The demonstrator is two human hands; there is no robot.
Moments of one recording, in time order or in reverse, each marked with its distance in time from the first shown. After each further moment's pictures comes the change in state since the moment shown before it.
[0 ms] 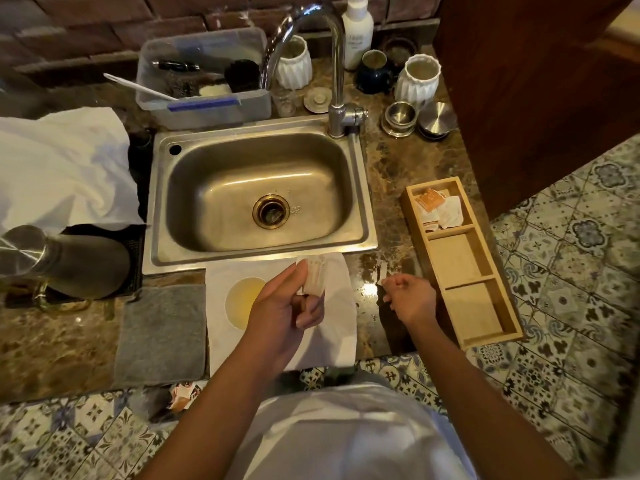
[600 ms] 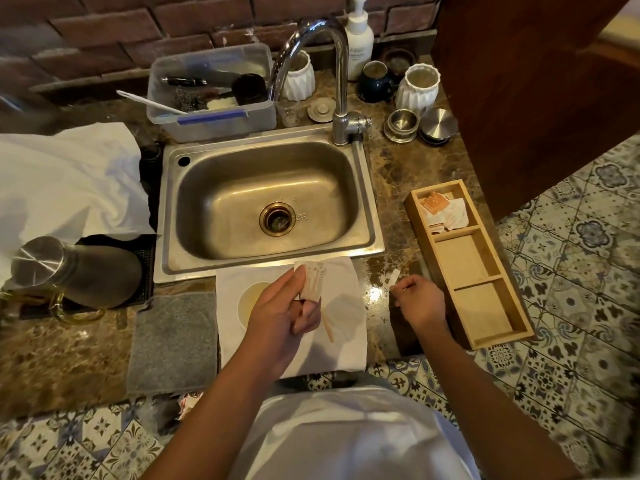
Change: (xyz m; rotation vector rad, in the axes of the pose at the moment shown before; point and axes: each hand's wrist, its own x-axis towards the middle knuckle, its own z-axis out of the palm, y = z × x) left_hand -0.009 0.009 -0.013 0.035 0.029 0.039; right_hand 0.001 0.004 0.004 -0.168 0.056 -0.036
